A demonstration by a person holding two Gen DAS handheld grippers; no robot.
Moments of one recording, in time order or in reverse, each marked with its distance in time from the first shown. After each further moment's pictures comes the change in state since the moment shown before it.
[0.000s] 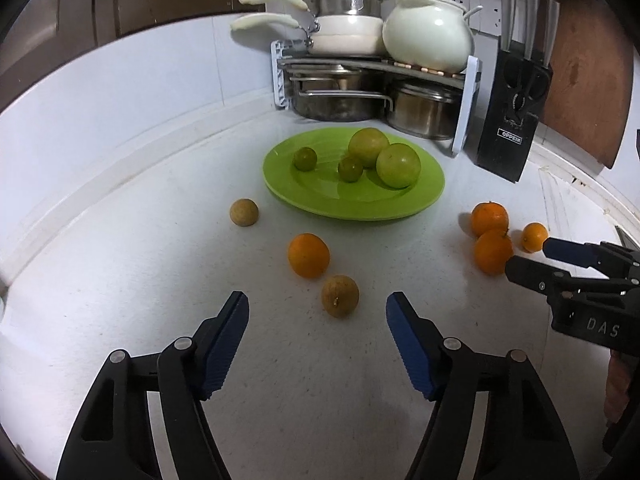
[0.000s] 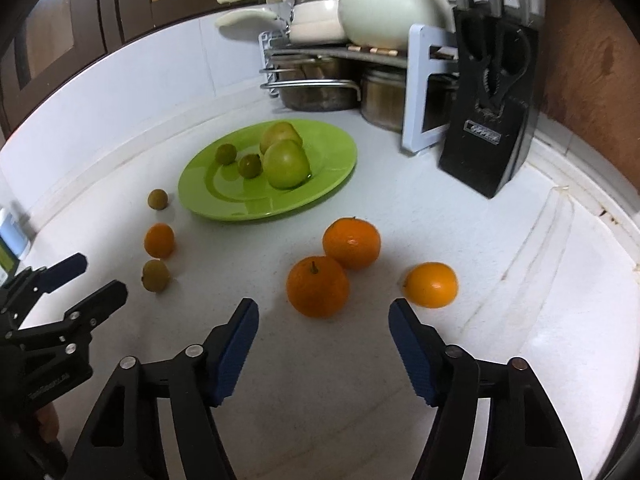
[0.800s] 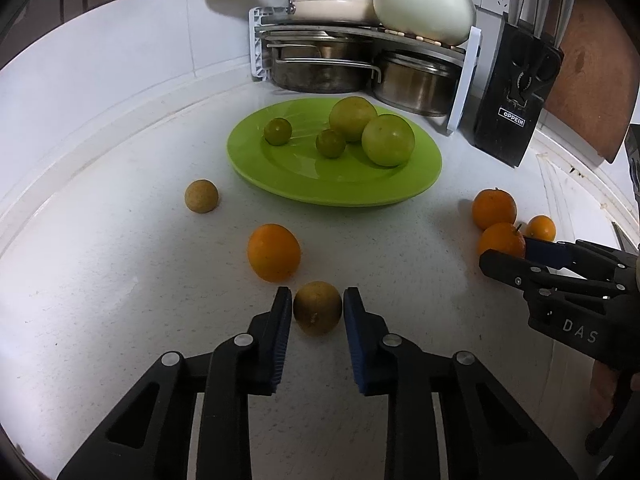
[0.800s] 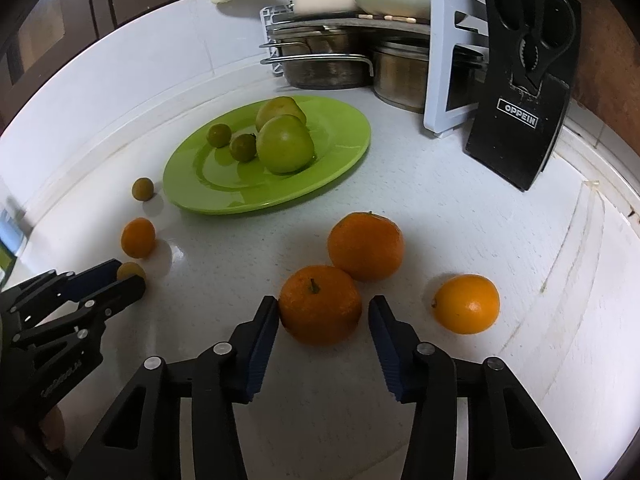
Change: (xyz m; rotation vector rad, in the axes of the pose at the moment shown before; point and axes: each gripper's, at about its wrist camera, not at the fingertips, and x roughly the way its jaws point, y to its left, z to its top) left arm 0.040 -0.007 0.008 0.002 0.090 -0.069; right arm 0.037 -0.002 0.010 -0.015 0.055 0.041
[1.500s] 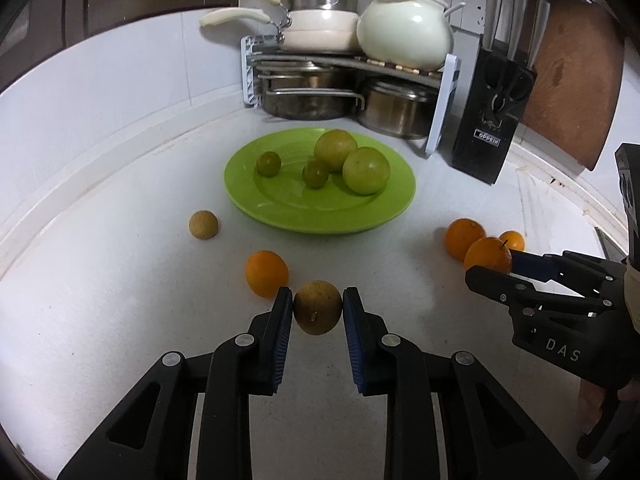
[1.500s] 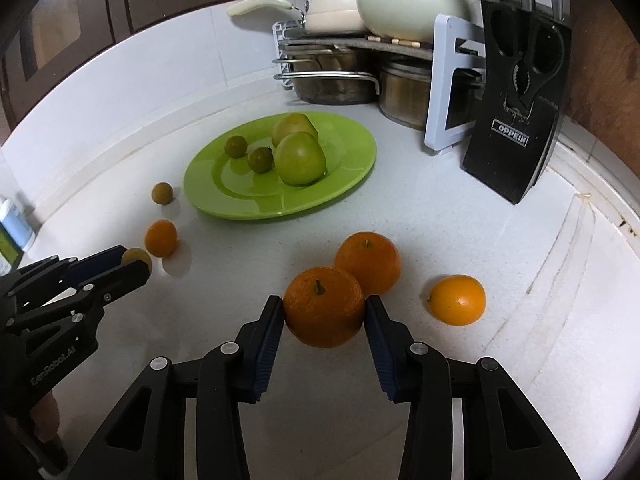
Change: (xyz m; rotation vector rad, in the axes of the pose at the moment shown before) left arm -0.033 -0.008 0.007 0.024 -0.074 -0.028; right arm -0.031 0.009 -0.005 -0.012 -0.047 0.006
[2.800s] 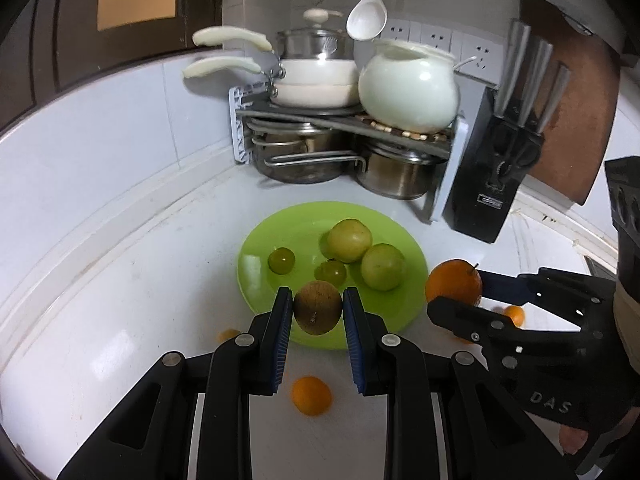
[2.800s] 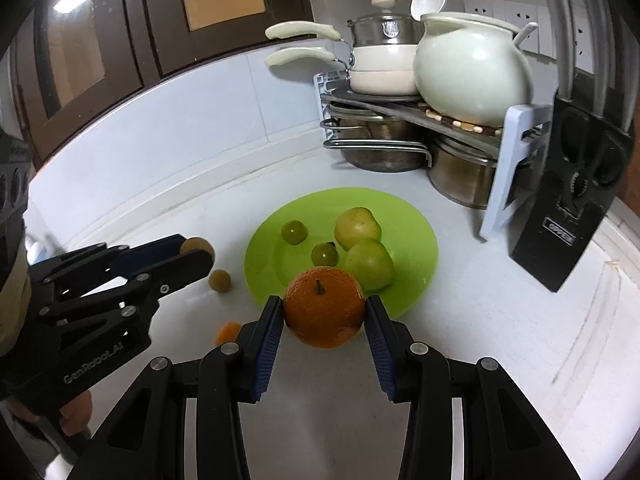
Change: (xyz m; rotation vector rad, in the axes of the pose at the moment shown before) left arm 0.004 0.046 0.091 0.070 -0.063 -0.067; right arm 0.003 0.045 0.078 0.004 -0.089 0.094
